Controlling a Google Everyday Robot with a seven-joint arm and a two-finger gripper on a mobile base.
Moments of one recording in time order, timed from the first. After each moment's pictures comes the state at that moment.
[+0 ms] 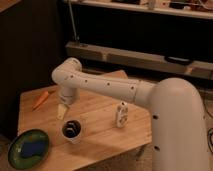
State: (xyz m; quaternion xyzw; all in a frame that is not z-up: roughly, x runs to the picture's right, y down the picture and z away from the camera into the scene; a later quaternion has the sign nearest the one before) arm -0.188 0.098 0.750 -0.01 -0.36 -0.89 0.27
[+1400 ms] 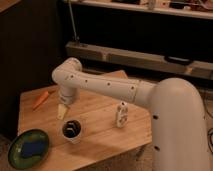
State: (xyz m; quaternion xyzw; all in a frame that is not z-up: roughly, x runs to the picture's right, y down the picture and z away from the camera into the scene) arm -0.187 0.098 0.750 -0.01 -0.36 -0.89 0.27
